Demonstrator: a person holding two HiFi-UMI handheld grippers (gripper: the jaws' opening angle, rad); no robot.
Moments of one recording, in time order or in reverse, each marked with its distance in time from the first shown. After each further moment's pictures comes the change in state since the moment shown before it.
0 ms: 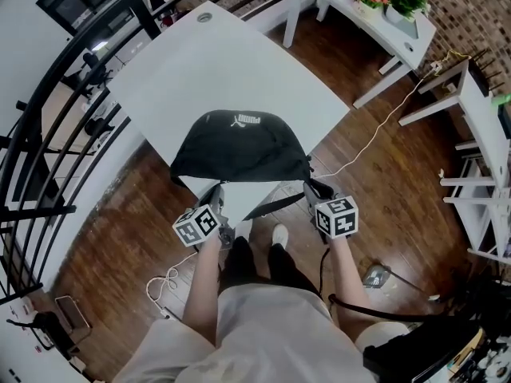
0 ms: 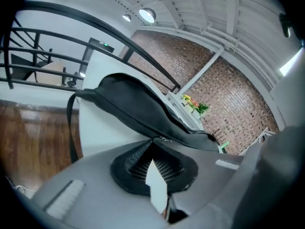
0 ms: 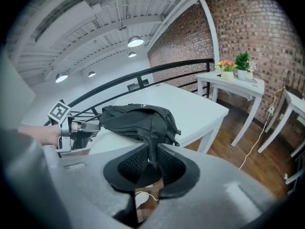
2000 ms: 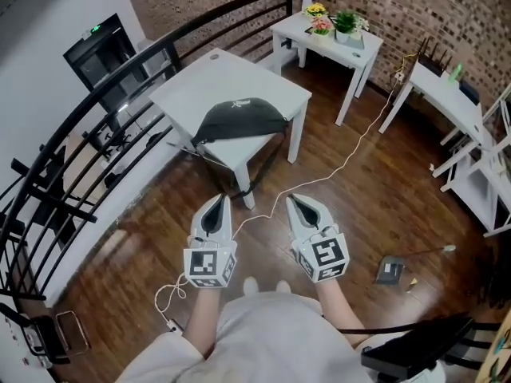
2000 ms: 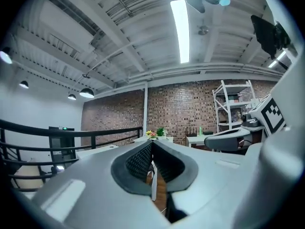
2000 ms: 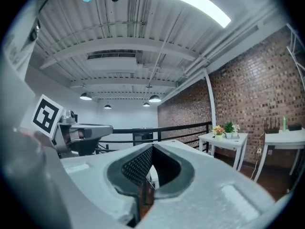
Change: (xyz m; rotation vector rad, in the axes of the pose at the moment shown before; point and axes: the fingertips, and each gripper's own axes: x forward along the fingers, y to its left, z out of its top) left arm -0.451 -0.223 -0.121 0.771 -0.578 -0.218; right arm -0.392 0.284 -0.095 -0.211 -0.673 -0.046
